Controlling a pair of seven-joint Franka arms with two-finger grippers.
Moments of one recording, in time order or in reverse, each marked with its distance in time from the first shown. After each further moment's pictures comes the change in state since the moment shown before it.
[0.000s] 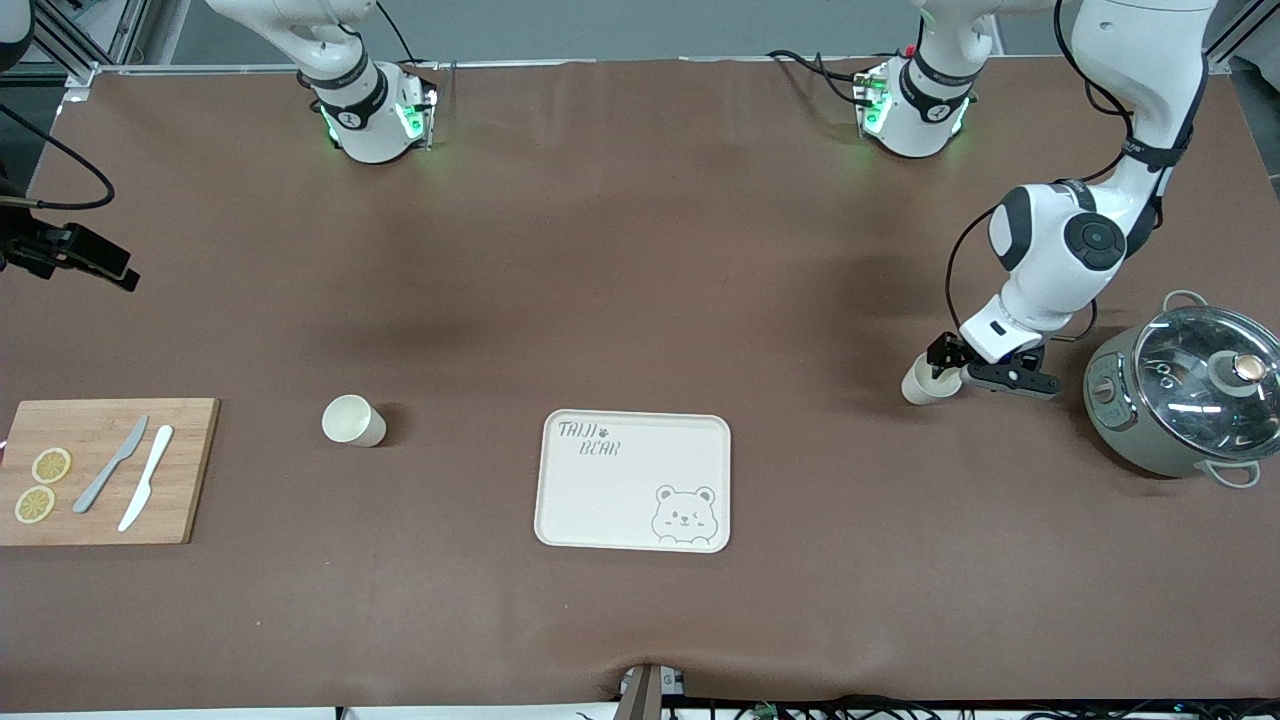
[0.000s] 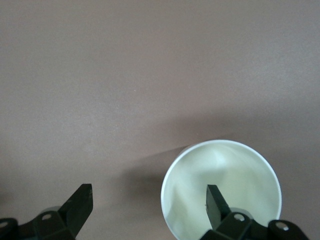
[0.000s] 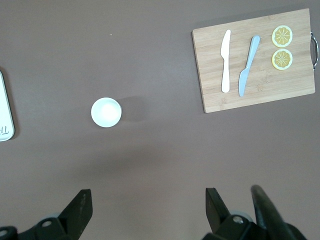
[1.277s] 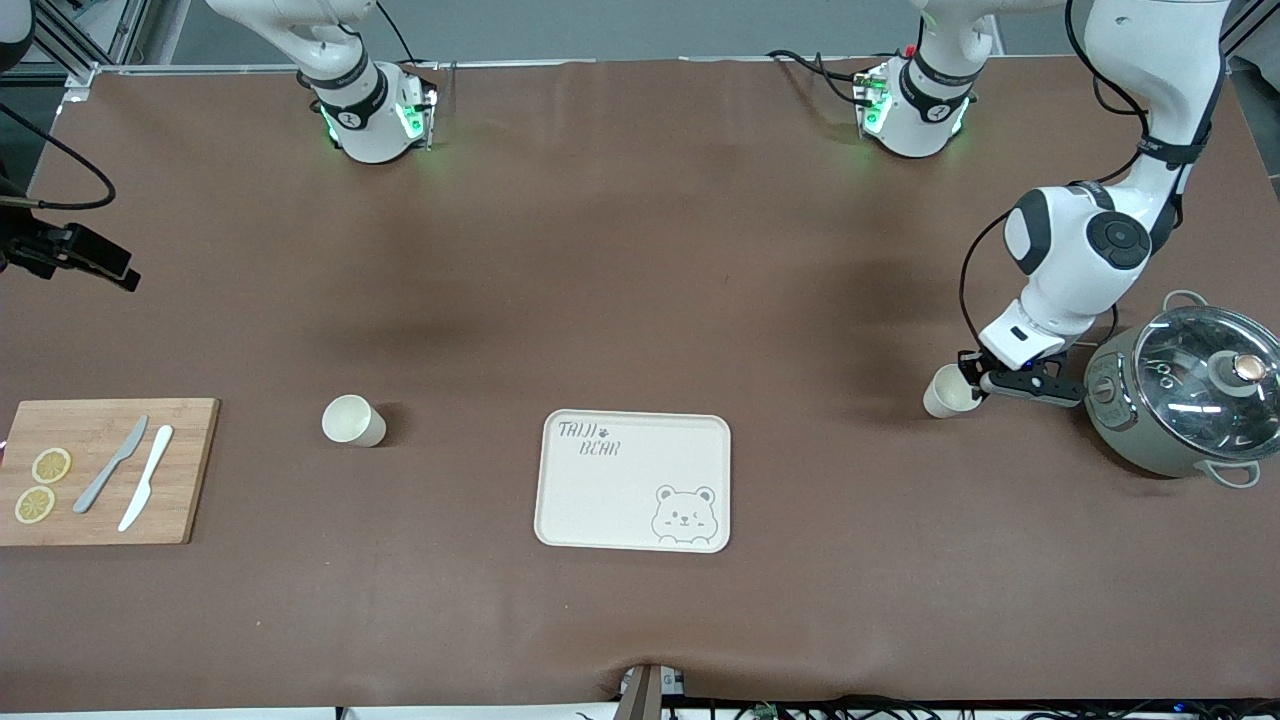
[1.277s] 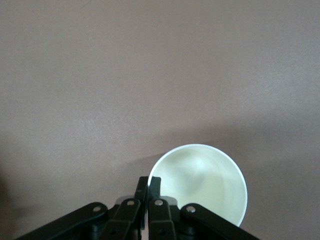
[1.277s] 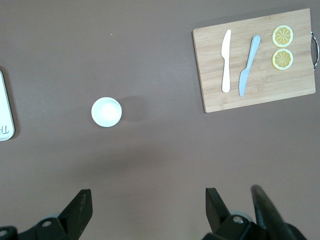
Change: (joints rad) left arm 0.032 -0.013 -0.005 0.032 0.000 0.002 0.004; right arm 0.000 0.000 0.001 0.000 0.000 -0.001 0.000
